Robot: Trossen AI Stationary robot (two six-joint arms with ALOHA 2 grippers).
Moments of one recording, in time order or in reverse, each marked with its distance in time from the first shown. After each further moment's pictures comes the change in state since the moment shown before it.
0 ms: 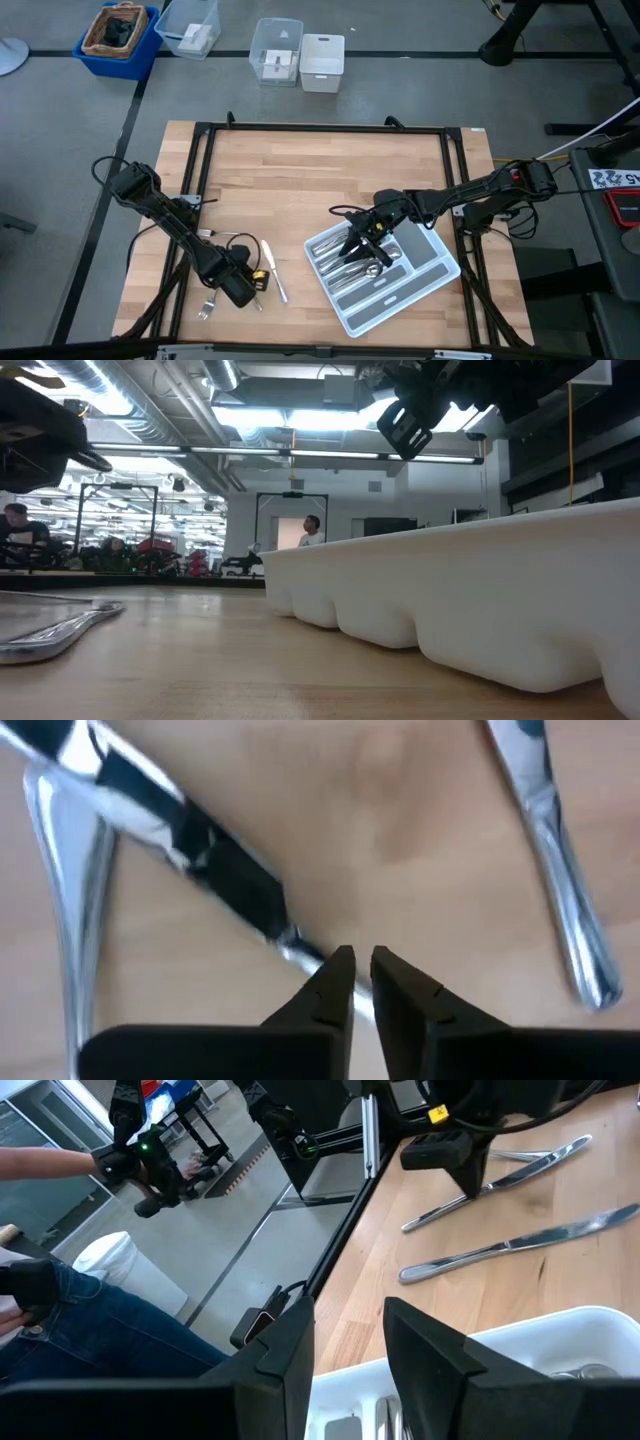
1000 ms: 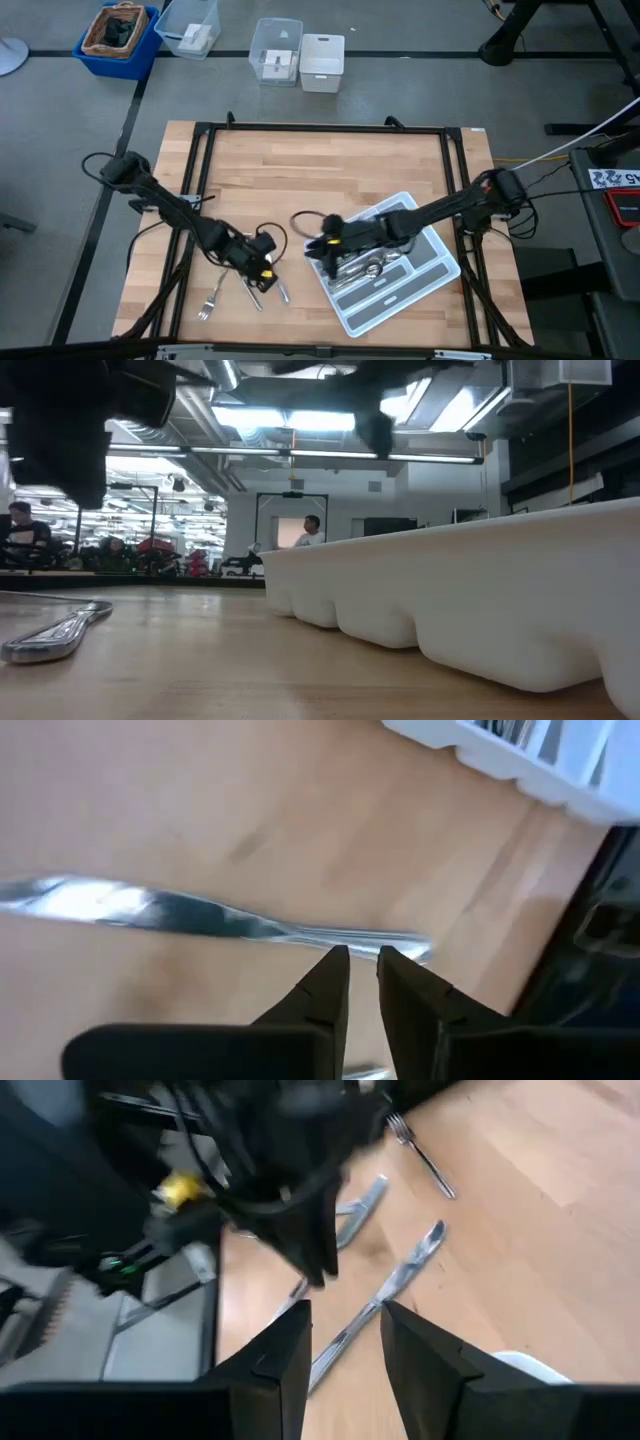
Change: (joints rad) left arm 0.185 -0.151 0.002 0.165 -0.033 0.885; right arm 0.167 0.258 0.356 -0.207 0.709 0.356
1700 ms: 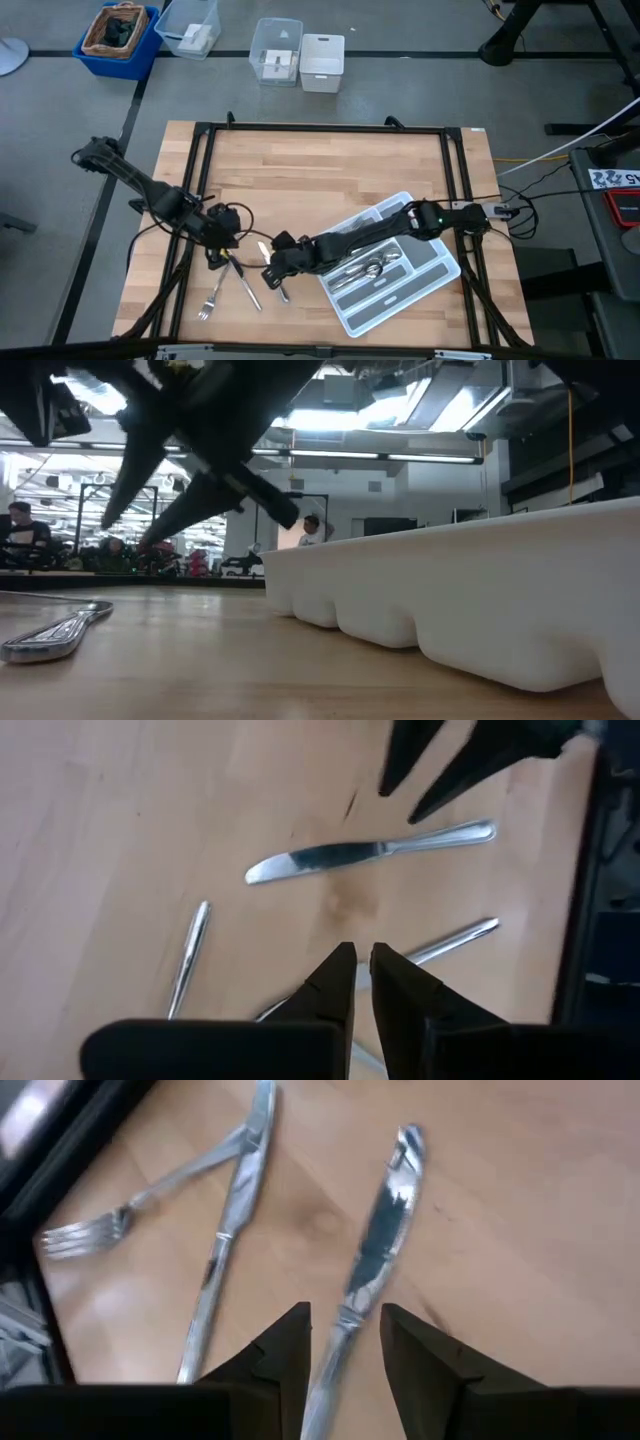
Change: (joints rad) left arm 0.007 -0.494 -0.061 -0.462 0.006 0.444; right arm 0.005 0.712 0.949 -0.686 0.077 0.341
